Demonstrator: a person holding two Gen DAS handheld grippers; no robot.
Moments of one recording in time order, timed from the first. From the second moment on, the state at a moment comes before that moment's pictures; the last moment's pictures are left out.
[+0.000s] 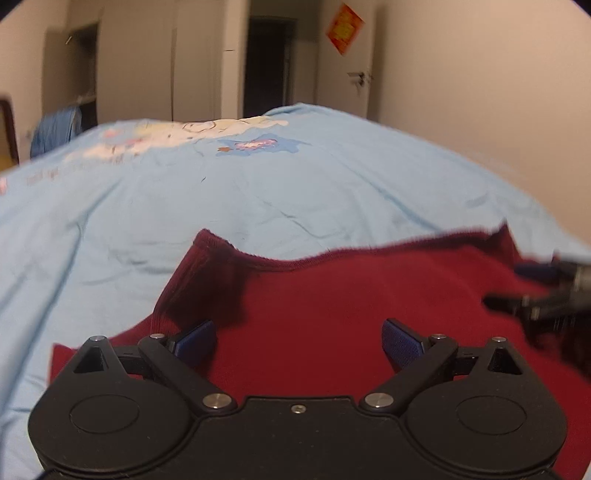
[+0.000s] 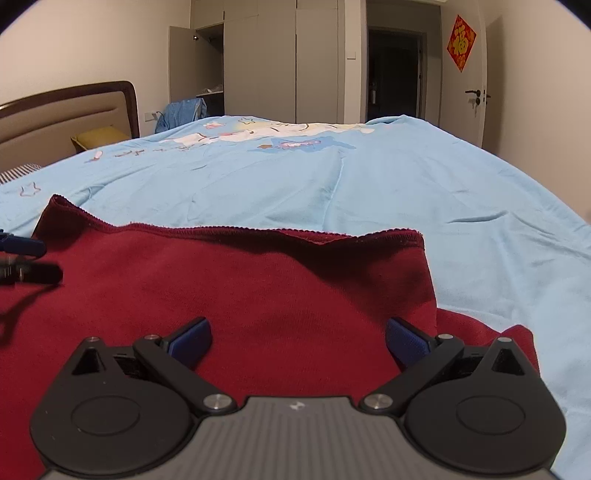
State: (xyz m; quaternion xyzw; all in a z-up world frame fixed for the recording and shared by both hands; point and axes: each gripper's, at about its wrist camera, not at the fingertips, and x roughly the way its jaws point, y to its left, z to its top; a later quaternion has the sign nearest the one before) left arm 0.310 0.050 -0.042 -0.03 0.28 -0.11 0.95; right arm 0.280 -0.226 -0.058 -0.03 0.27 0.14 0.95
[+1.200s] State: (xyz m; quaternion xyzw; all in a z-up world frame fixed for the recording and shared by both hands) left arm 0.172 0.187 -0.042 -0.32 0.27 0.08 0.90; right arm 0.266 -0.200 -0.067 -0.09 0.24 0.09 0.96
